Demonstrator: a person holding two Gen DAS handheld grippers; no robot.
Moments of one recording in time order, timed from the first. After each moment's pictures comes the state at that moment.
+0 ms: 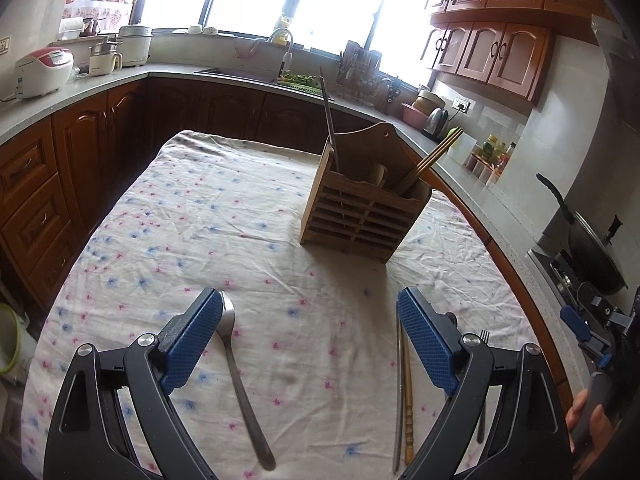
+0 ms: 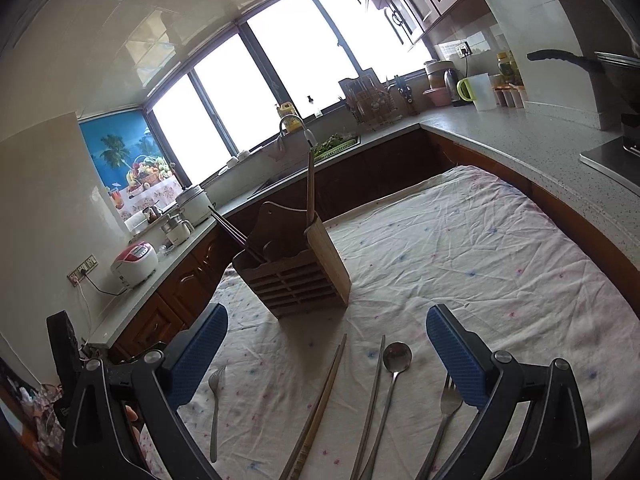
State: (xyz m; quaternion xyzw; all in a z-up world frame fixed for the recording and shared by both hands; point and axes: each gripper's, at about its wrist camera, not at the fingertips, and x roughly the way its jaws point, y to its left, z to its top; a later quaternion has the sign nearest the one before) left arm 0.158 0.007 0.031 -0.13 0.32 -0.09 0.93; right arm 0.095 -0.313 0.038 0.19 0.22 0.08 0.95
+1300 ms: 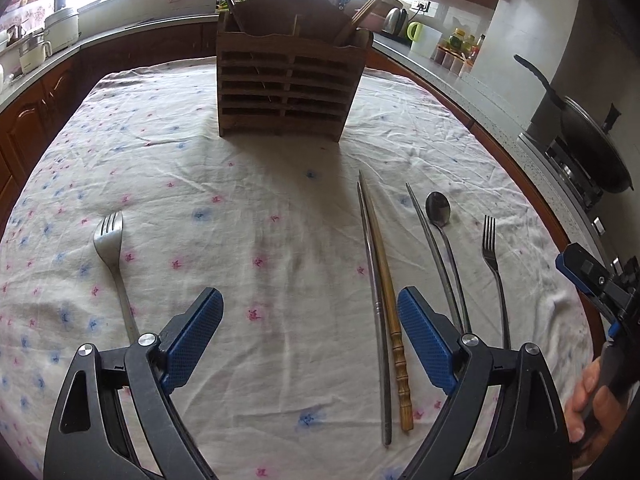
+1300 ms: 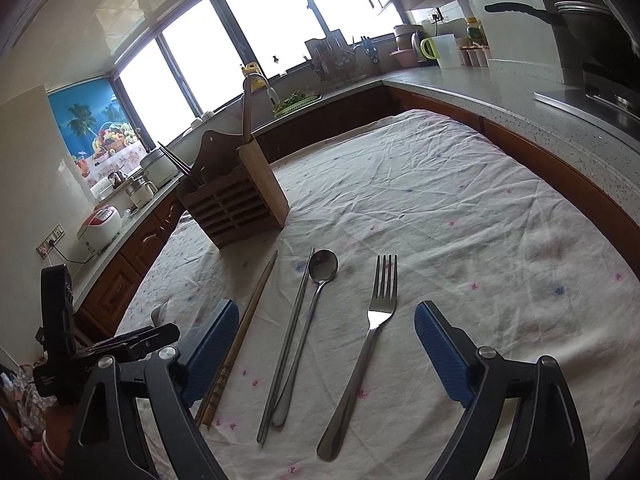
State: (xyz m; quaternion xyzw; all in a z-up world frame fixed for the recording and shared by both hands) left arm 0.174 -0.085 -0.042 -0.02 0.44 -0.17 0.88; right arm 0.073 -0.336 -0.030 0.18 0.30 0.04 0.94
